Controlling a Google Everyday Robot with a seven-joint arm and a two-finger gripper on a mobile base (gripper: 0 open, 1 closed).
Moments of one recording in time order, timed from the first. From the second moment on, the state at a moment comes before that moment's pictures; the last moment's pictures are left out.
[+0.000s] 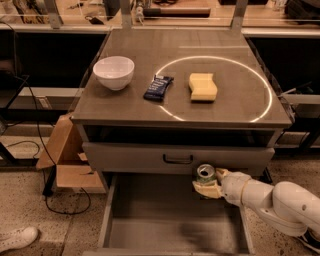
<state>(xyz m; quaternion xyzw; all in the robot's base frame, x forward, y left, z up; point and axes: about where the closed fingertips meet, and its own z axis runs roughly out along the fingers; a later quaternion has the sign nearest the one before) 0.522 -0.160 0.590 -0.33 0.77 0.21 0.50</state>
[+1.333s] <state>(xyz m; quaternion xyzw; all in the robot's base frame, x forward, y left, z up) 0.474 -0.219 0.622 -0.25 0.78 0.18 0.54</state>
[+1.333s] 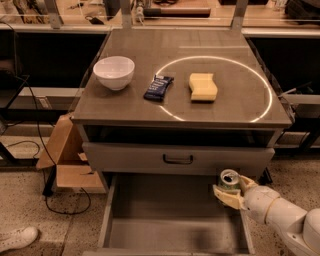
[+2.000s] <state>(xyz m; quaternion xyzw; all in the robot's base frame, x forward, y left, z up) 0.503 -0.199 0.715 -0.30 0.74 0.18 0.58</state>
